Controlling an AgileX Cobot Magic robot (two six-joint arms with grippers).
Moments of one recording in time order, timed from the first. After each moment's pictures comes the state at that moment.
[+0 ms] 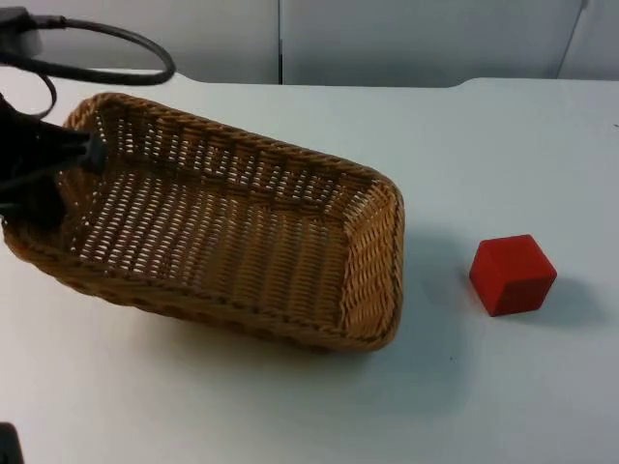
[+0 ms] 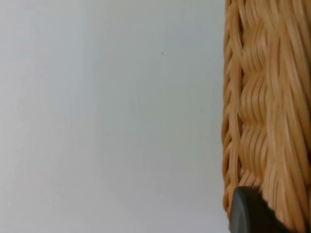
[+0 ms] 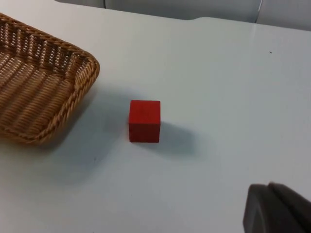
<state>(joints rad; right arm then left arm) 0.09 0.00 -0.52 0.08 1.09 -0.16 -0.16 1.65 -0.89 -0.30 0.50 0.15</state>
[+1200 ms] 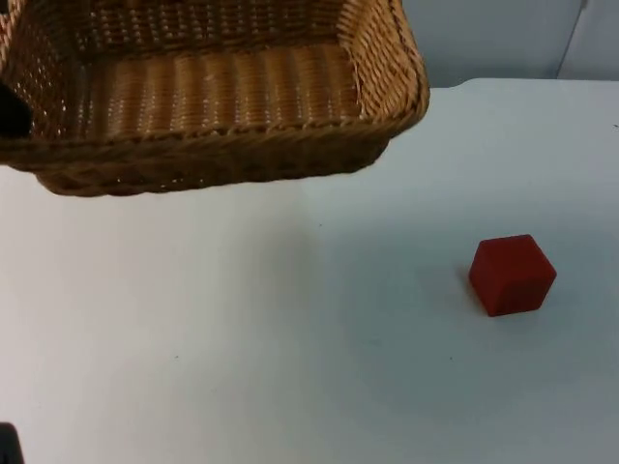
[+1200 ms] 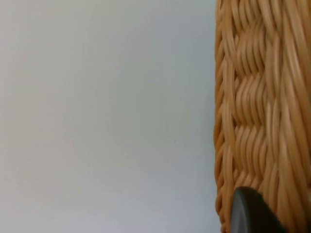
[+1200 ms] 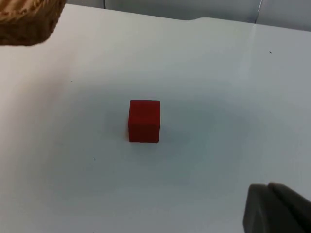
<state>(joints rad) 0.09 0.00 -0.52 0.08 1.09 -0.16 0.10 1.54 -0.85 -0.95 0.69 0.57</state>
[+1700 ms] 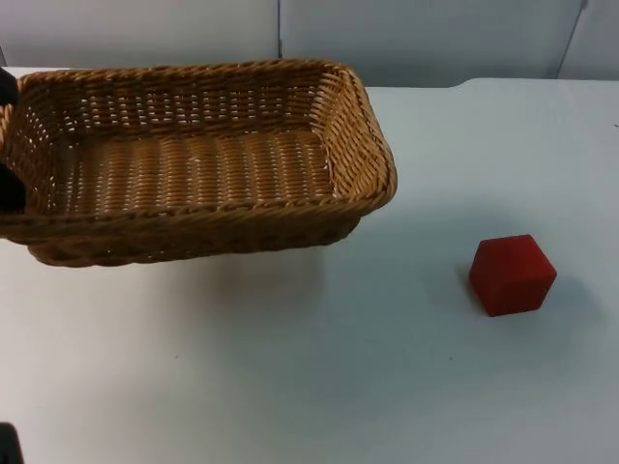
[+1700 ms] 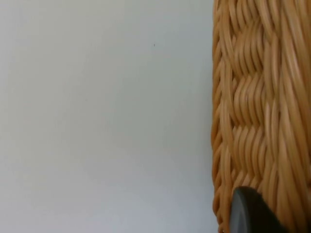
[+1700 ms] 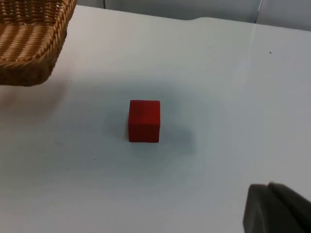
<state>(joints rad) 0.09 0.00 -0.52 0.08 1.09 -0.16 0.10 1.58 -0.77 -0.95 0.61 0.57</state>
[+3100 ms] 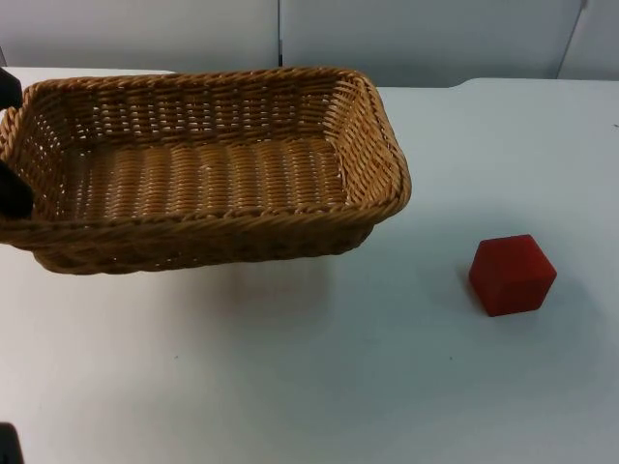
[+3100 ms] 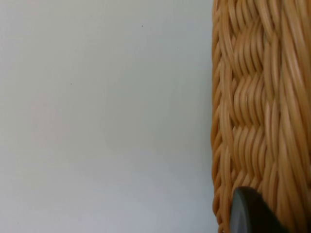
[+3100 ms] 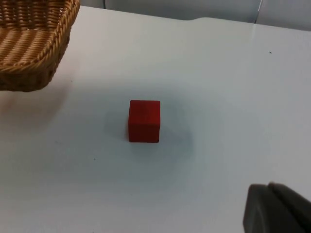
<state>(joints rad) 0.09 0.00 -0.52 0.08 1.09 -0.16 0.10 1.58 -0.77 -0.95 0.64 0.58</state>
